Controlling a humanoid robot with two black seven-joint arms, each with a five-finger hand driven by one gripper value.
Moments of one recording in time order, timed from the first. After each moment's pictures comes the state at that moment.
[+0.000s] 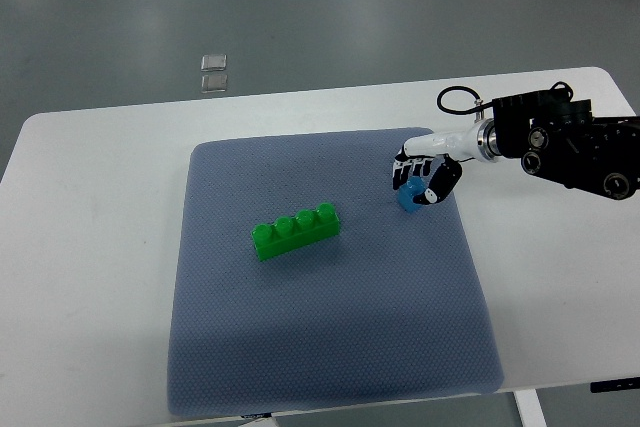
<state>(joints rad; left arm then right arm) -0.07 0.00 -0.10 -0.22 0.07 -0.04 0.17 1.22 -0.43 -0.16 0.98 -1.11 0.28 0.07</state>
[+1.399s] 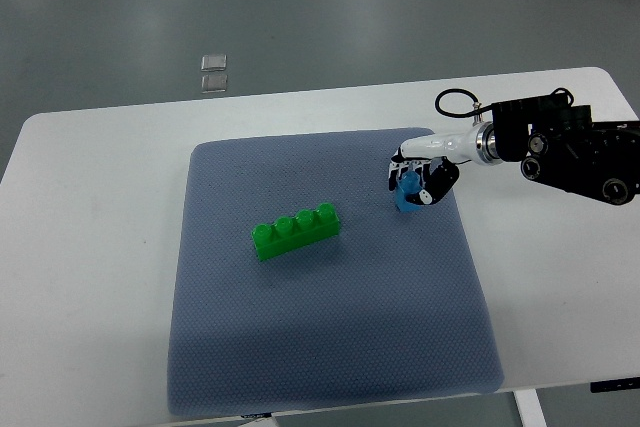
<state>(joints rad) -0.07 0.00 -0.10 -0.22 0.07 -0.04 0.17 1.22 -0.43 -0.15 0.99 -1.13 0.24 0.10</state>
